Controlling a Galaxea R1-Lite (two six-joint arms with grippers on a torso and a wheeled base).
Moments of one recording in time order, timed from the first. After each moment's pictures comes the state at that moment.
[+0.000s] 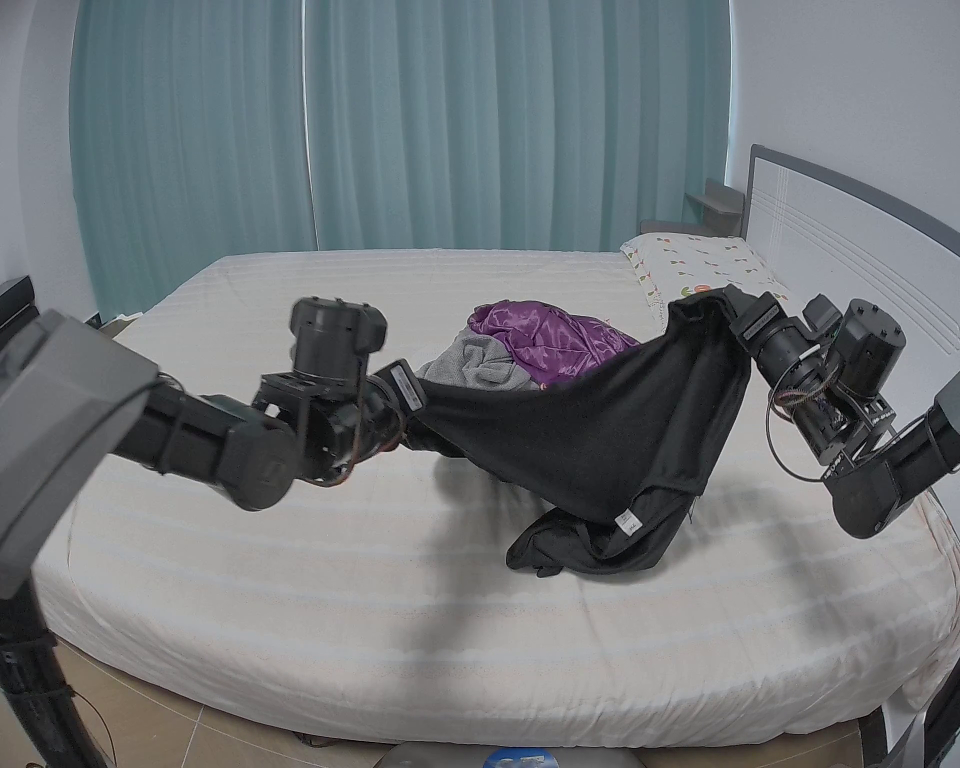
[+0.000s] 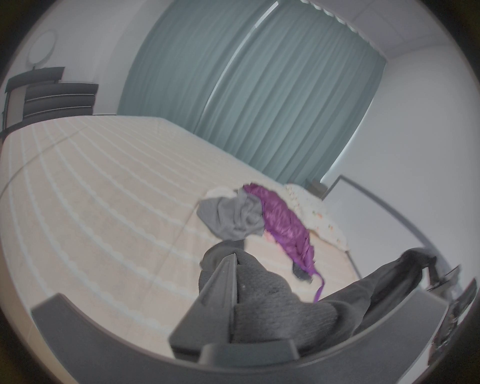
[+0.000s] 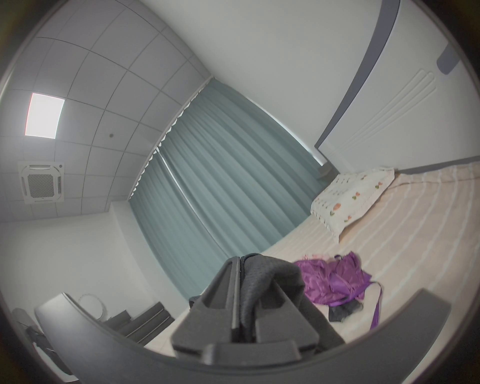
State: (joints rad) left arm -0.47 2.07 -1.25 -0.43 0.28 -0.69; right arm 0.28 1.93 -0.82 -1.34 -0.13 0.66
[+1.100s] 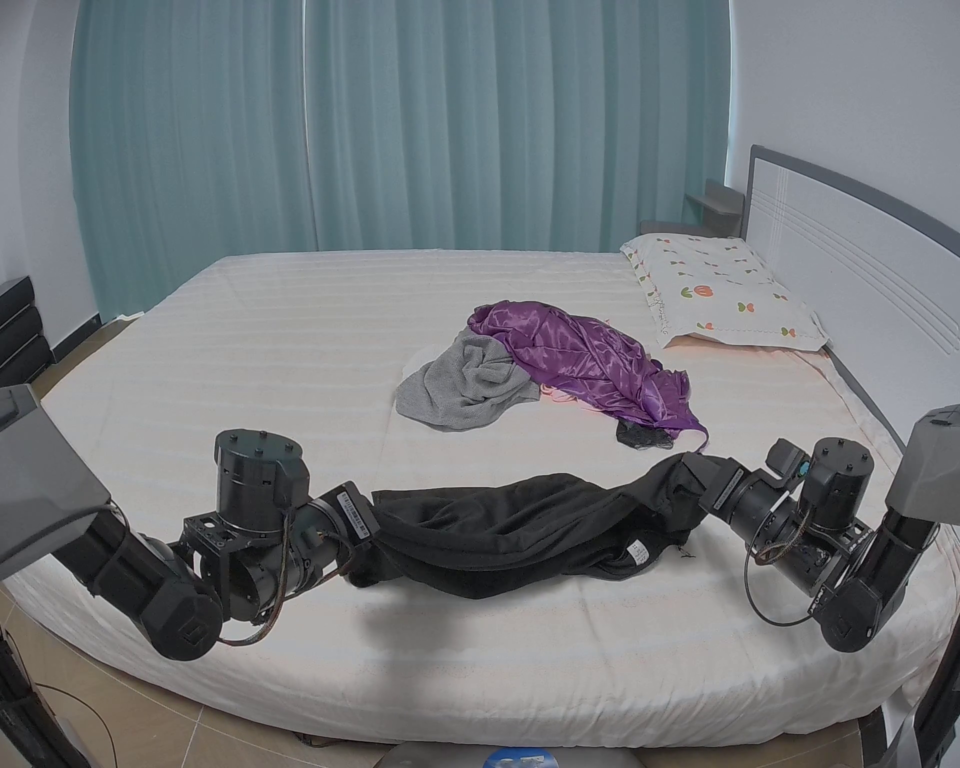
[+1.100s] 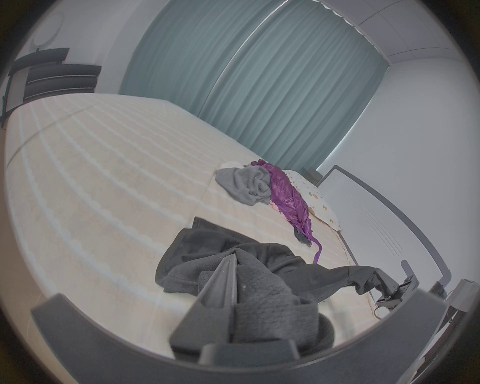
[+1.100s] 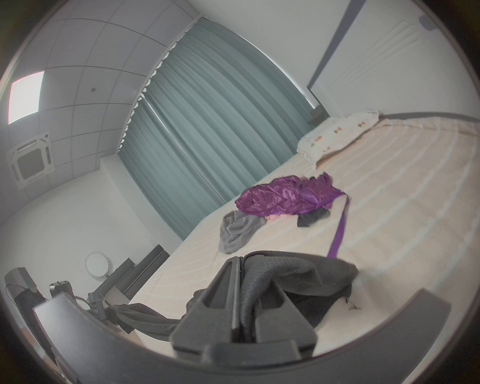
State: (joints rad) left arm -0.49 1.90 -0.60 -0.86 0.20 -0.74; right arm 0.35 2.05 -0.39 -1.55 0.00 0.65
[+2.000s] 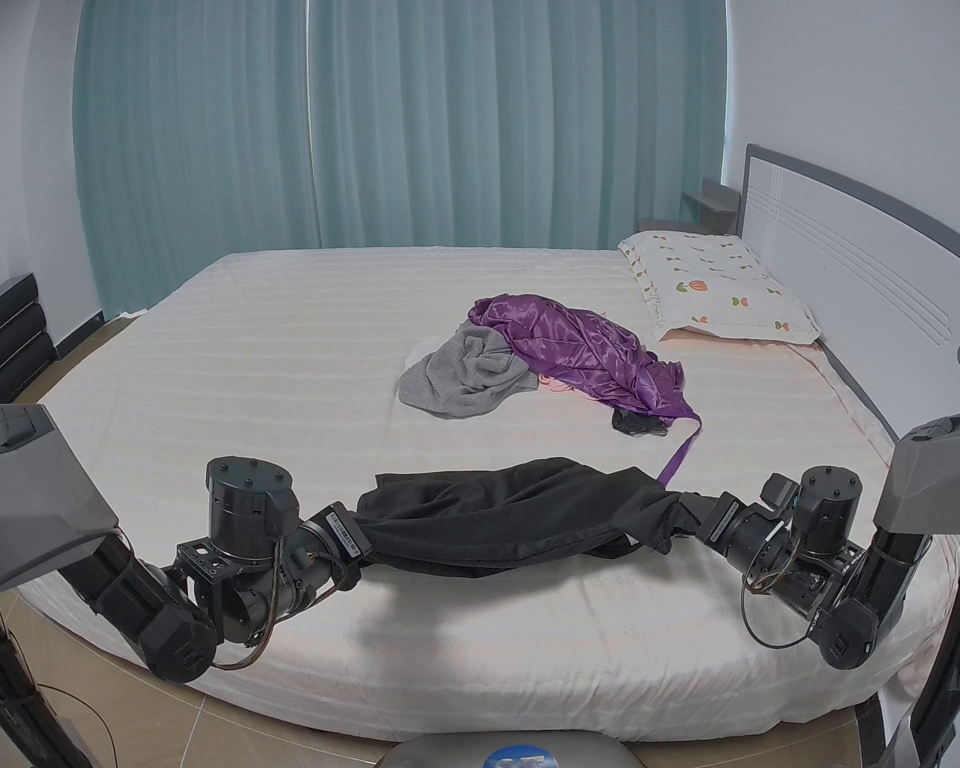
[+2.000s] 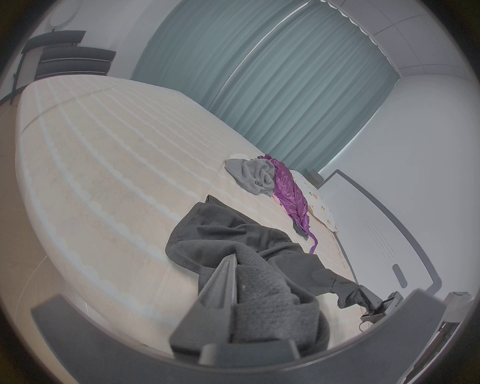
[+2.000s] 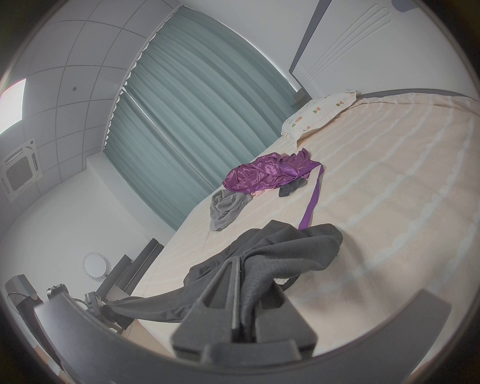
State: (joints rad) left arm -0.49 1.91 -0.49 -0.97 0.19 -0.83; right arm 0.36 2.10 -0.31 -1.55 -0.01 0.72
